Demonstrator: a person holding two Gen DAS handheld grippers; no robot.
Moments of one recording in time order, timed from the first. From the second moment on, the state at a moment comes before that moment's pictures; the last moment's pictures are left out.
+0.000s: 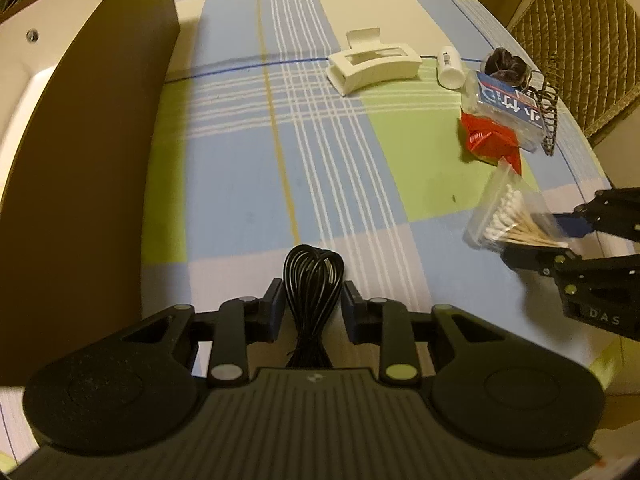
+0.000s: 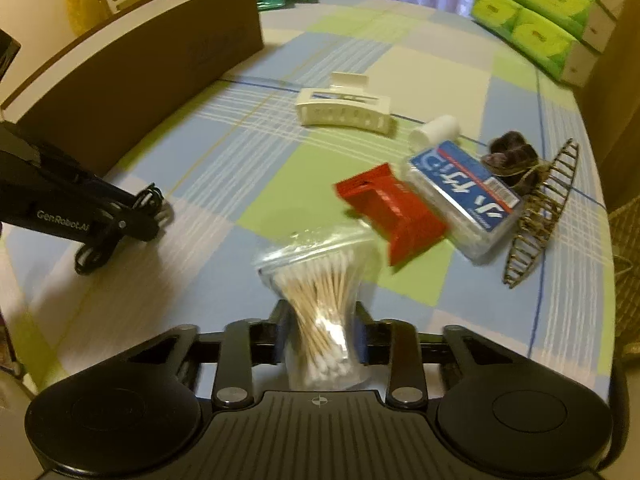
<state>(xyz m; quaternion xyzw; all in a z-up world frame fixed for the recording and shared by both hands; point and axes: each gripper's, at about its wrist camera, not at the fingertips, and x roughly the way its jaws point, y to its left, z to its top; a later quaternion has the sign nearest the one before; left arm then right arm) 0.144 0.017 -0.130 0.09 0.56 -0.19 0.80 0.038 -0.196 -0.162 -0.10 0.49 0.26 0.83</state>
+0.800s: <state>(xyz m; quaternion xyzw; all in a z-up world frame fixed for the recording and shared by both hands) 0.102 0.057 -0.054 0.02 0.48 -0.22 0.85 0.018 -0.165 -0.095 -0.03 0.46 0.33 0.82</state>
